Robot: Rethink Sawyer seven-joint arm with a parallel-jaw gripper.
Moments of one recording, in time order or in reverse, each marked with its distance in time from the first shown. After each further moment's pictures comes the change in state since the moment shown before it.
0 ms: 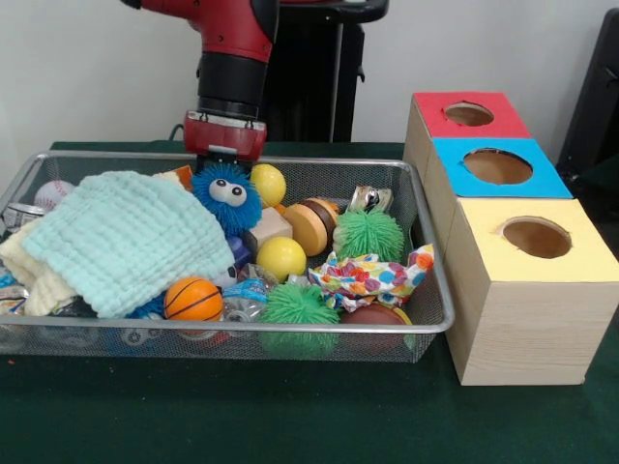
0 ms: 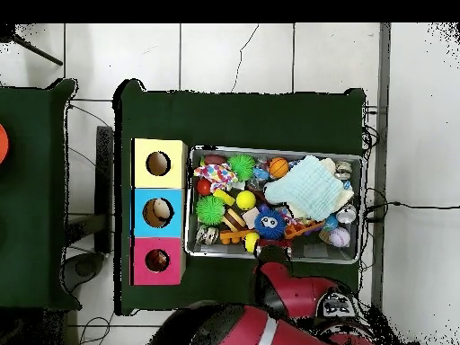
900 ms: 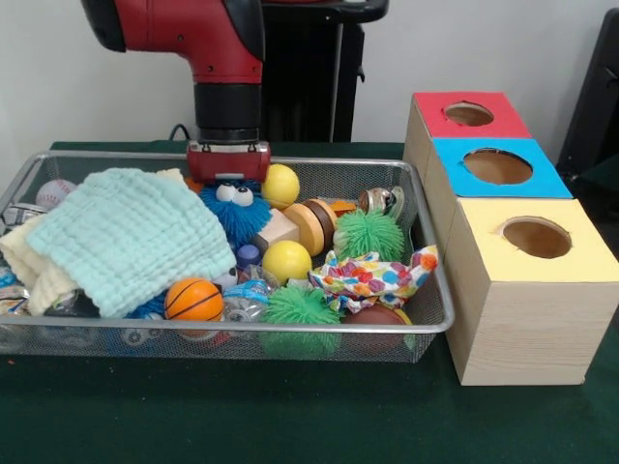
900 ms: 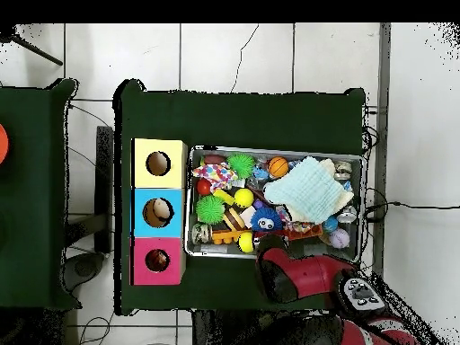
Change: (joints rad) arm -0.194 -0.037 0.264 -0.052 -0.177 0.243 0.000
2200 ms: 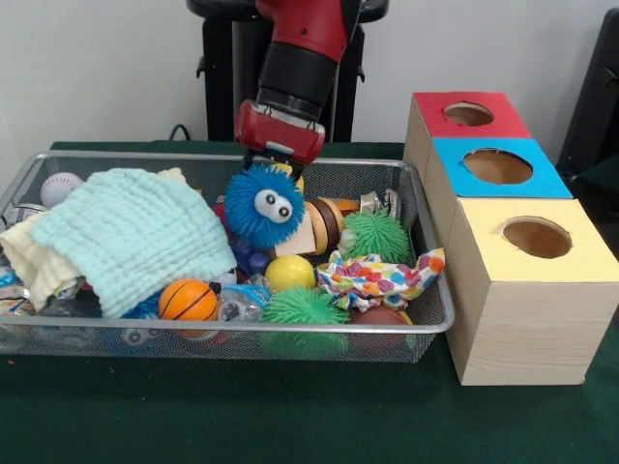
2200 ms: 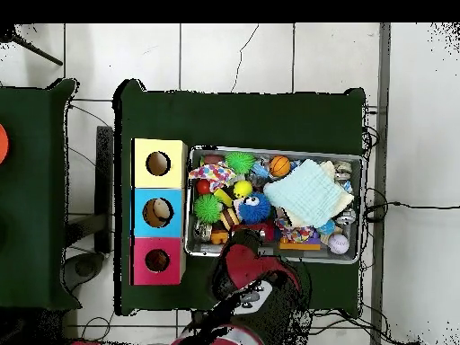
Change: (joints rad) arm 0.604 0.059 -0.488 -0.028 0.414 -0.110 0.000
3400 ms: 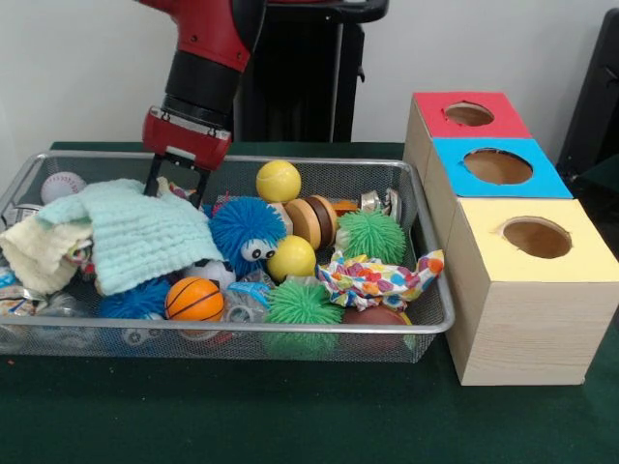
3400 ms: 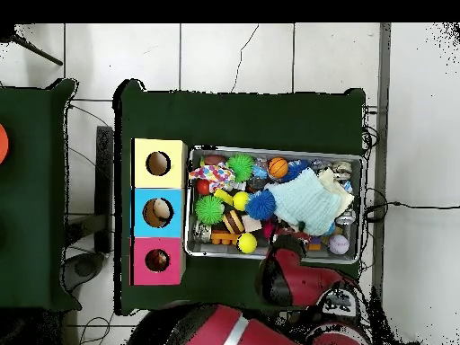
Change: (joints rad) arm -0.349 -0.016 0.125 0.002 -0.074 -0.009 0.000
